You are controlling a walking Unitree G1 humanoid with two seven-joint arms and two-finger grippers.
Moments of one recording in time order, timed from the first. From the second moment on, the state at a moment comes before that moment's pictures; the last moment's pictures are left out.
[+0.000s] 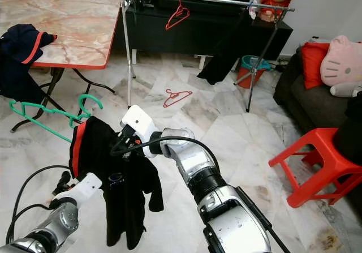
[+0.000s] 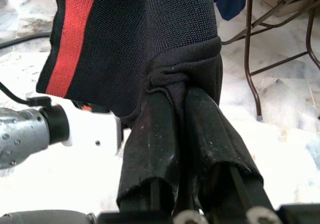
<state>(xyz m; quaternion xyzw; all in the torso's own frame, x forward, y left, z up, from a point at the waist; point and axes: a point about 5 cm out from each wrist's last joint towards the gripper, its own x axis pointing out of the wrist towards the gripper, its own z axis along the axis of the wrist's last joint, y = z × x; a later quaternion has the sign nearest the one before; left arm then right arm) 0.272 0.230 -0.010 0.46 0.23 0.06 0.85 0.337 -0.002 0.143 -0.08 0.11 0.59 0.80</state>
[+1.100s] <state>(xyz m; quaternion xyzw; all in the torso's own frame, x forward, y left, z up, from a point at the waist) 0.275 0.215 -0.007 0.40 0.19 0.03 0.90 0.334 0.000 0.140 -0.08 0.12 0.59 0.79</state>
